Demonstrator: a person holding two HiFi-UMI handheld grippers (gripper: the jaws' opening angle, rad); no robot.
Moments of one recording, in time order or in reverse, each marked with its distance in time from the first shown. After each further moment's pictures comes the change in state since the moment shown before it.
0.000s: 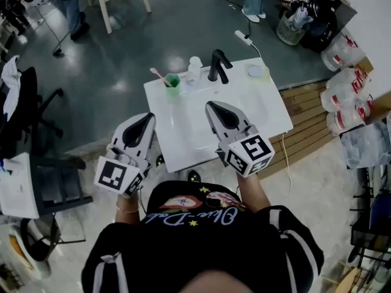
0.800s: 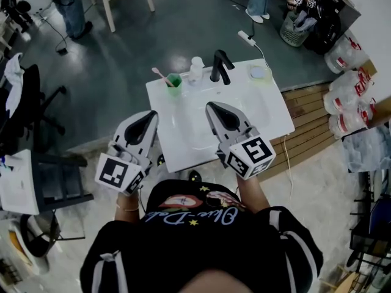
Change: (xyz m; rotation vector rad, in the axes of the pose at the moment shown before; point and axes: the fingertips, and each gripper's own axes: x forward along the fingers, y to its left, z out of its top) left arm 0.008 -0.004 0.005 0.022 0.003 -0.007; right arm -0.001 0.003 0.006 0.017 -0.022 0.025
